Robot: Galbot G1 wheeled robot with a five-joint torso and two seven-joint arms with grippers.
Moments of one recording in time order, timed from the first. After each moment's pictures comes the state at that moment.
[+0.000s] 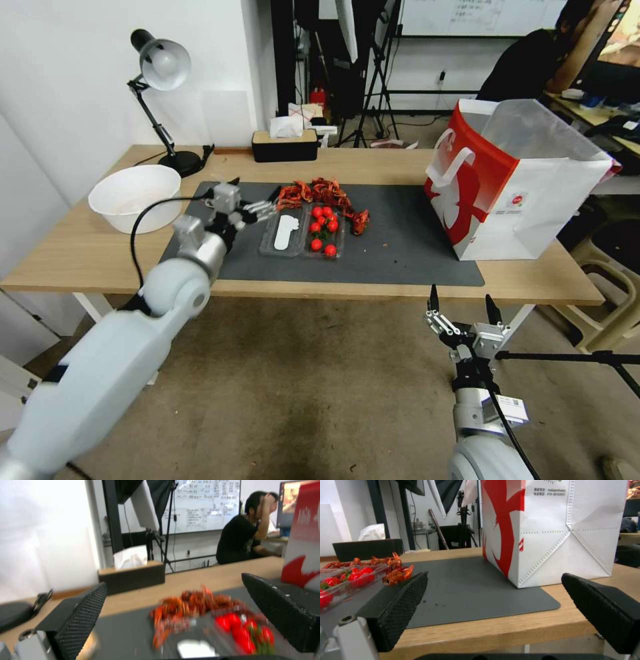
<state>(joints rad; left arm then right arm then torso) 0.94 -0.90 -0.16 -1.87 -0.66 0.03 -0.13 -1.65 1.37 0.43 2.06 0.13 0.27 0.34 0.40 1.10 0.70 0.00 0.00</state>
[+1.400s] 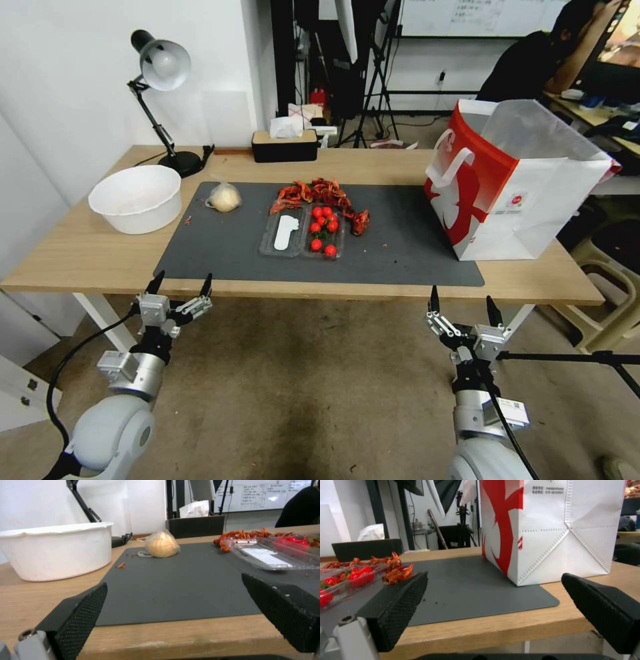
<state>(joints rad) 1.55 -1.08 -0.57 -1.93 -0.46 -0.19 -0.05 -1.66 1.37 0.42 2.06 0.13 0.28 0.34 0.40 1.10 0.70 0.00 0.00</state>
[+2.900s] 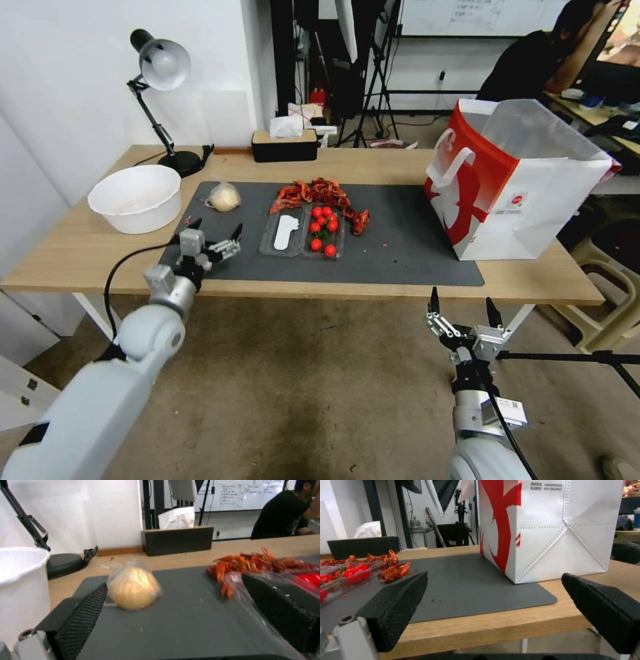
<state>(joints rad) 0.94 -0.93 -0.25 -1.65 -0.68 0.01 -0.06 -1.65 1.38 0.43 2.05 0.12 0.28 0.34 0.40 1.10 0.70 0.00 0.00</state>
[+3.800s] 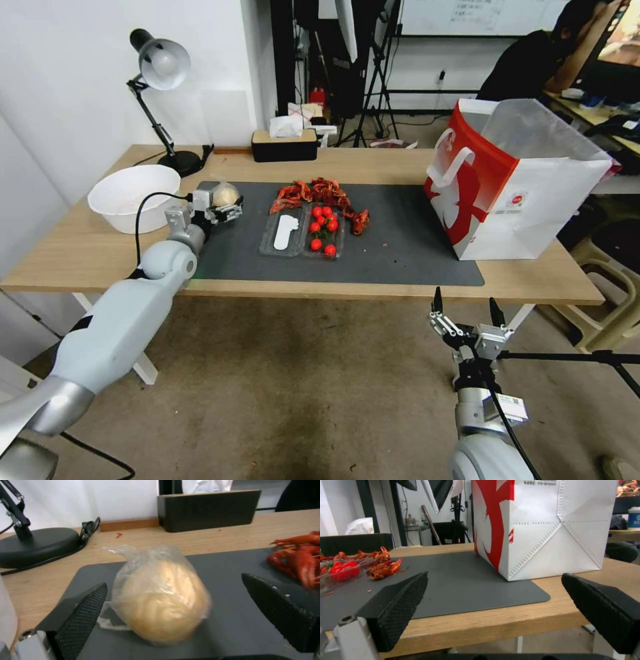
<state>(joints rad) 0.51 -0.98 0.02 -1.20 -0.78 0.09 -0.06 -1.64 1.37 0.44 2.03 0.13 0.27 0.35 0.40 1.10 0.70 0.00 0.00</state>
